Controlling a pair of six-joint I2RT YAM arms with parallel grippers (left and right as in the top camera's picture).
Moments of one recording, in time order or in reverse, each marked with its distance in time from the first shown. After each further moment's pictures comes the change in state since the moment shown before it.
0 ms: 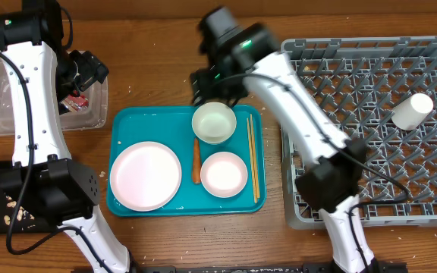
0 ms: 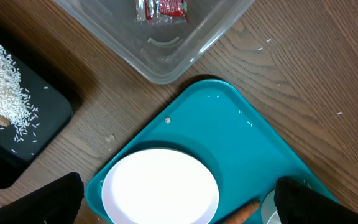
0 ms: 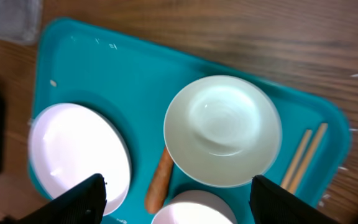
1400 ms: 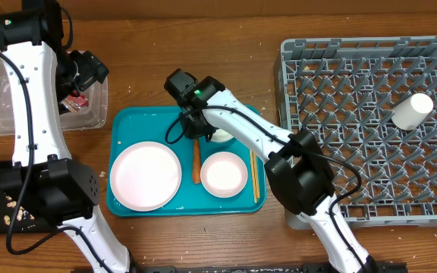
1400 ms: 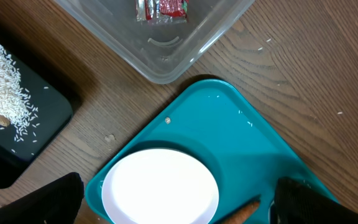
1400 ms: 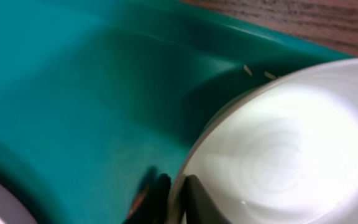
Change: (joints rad) left arm 0.000 0.000 0.000 0.000 0.000 0.000; right arm 0.122 0.096 -0.312 0.288 0.207 0.105
